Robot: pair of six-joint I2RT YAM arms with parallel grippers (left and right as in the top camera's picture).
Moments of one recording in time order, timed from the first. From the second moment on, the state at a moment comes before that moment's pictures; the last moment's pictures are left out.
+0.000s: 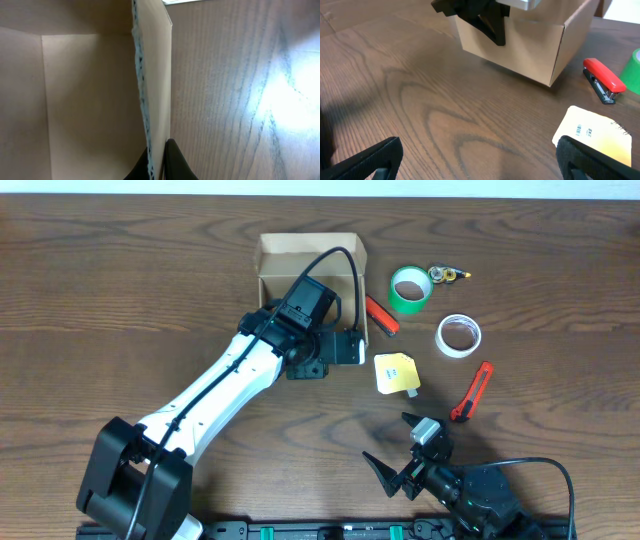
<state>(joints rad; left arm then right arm) -0.59 1.70 1.27 -0.73 0.12 0.97 0.70 0.01 0.12 -0.41 -0.11 0.11</state>
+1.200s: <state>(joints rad) -0.56 1.72 1.27 -0.73 0.14 0.78 0.70 0.01 0.12 -0.41 -0.11 0.11</state>
